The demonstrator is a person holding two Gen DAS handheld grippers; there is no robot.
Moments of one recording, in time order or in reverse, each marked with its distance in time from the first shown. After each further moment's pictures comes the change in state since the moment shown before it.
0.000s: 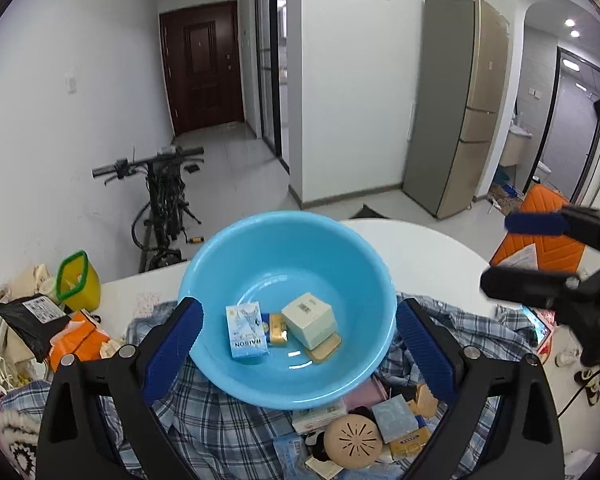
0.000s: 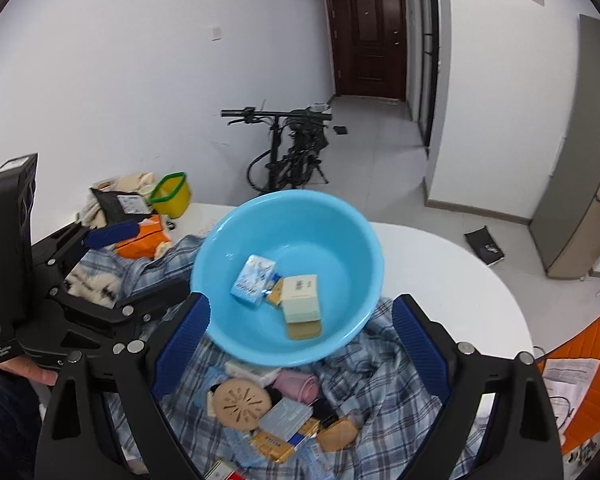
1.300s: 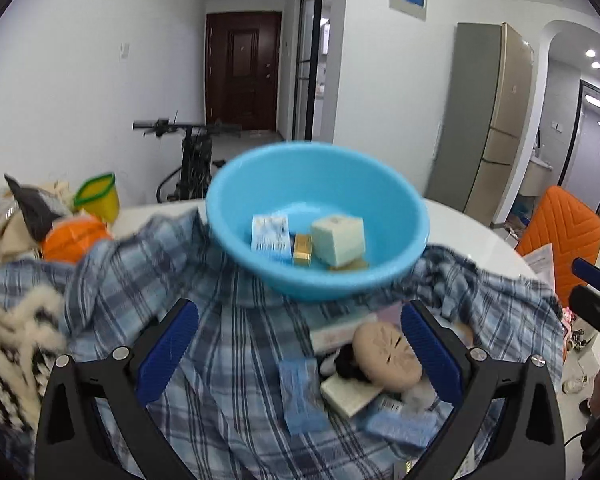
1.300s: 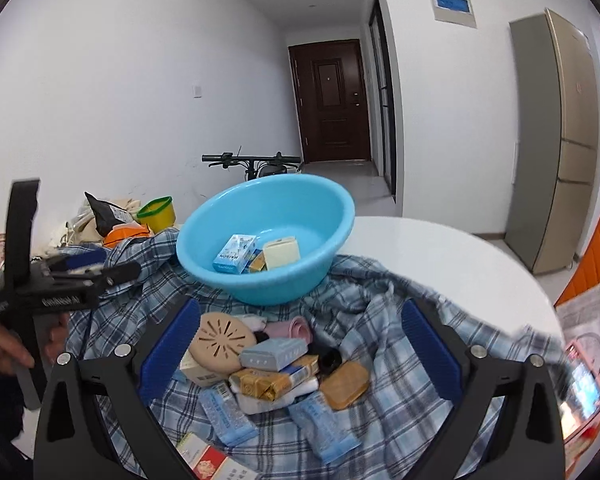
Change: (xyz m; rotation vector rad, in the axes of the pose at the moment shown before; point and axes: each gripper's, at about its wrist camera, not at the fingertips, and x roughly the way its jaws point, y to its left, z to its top) left arm 0.005 0.017 -0.185 -0.144 -0.063 0.050; right arm -0.002 0.012 -0.212 0.076 -0.327 -0.122
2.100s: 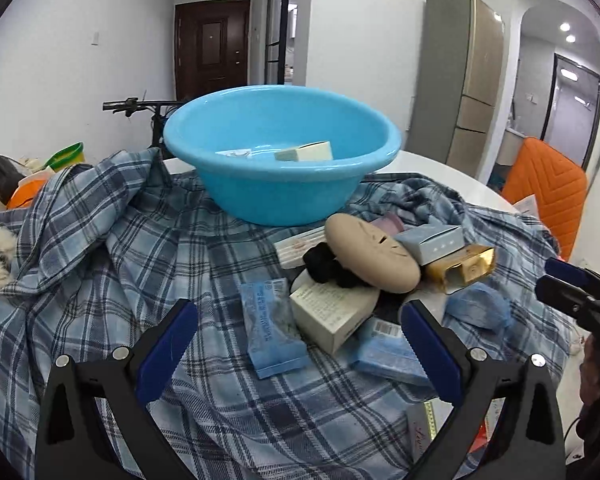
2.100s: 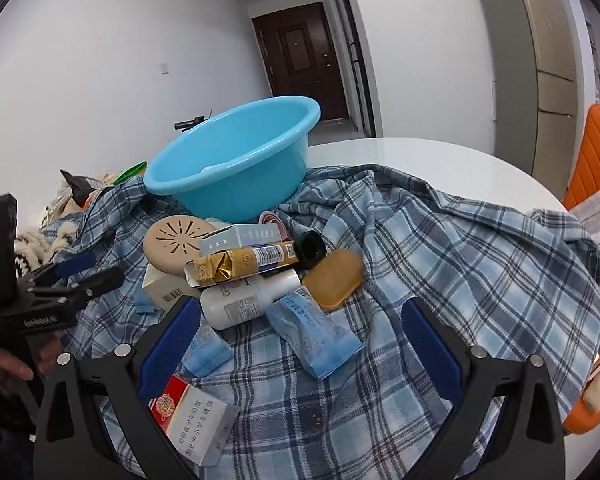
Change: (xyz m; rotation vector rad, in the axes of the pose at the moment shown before) left arm 0.027 -0.018 -0.085 0.086 0.037 -0.086; right arm 0.020 -0.023 -0.094 0.121 0.115 -0.033
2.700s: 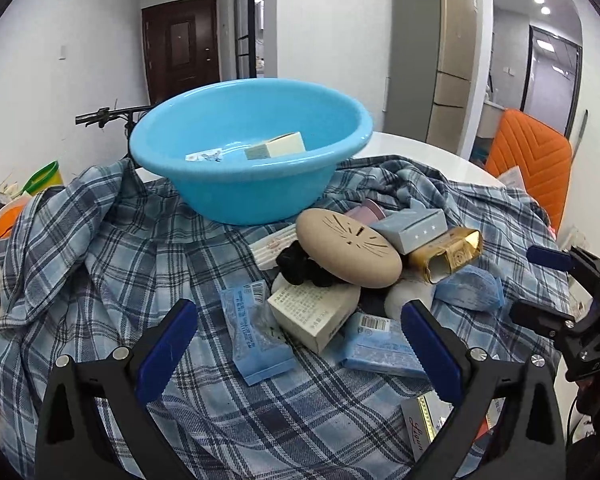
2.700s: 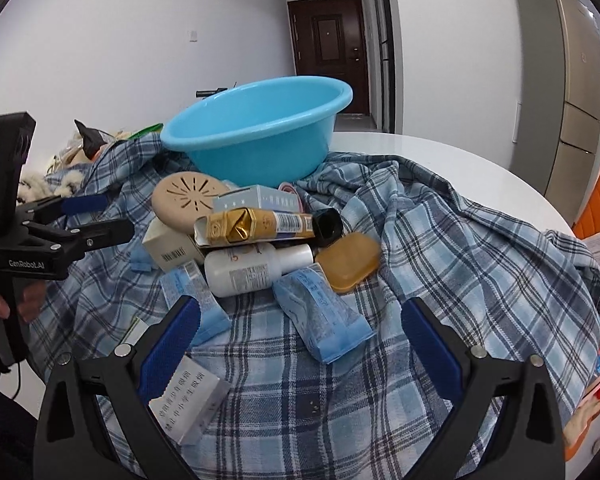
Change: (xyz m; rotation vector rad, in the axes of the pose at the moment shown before) left arm 0.010 -0.016 0.008 0.102 0.054 -0.047; right arm 0.012 0.015 -0.016 -0.151 0.056 0.007
